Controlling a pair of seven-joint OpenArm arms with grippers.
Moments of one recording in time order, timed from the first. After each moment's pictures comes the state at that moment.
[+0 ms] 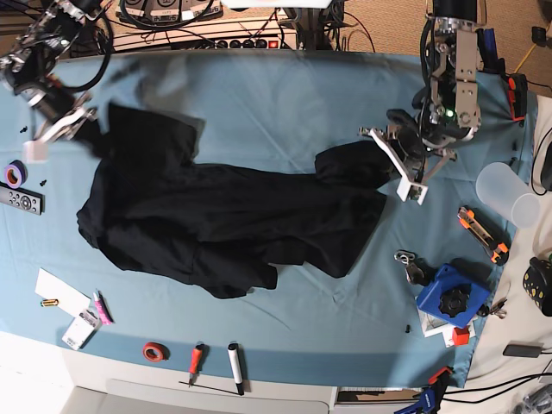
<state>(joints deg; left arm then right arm) 10.9 -10.4 -0.1 101.9 -20.3 -12.5 53.8 -10.3 15.1 52.5 96.7 71.9 39.8 -78.2</state>
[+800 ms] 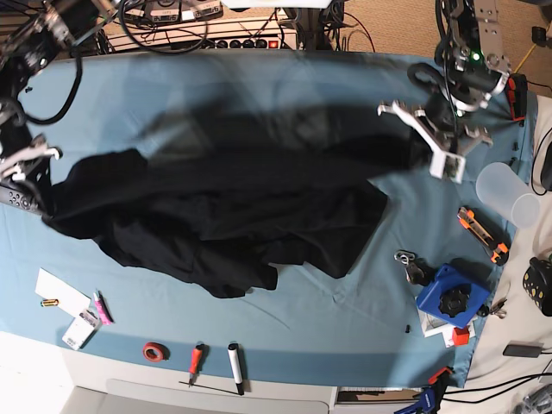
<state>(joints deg) 22.5 -10.6 -8.7 124.0 -19.6 -12.5 45.1 -0.4 18.9 55.1 106.1 59.7 39.8 -69.3</state>
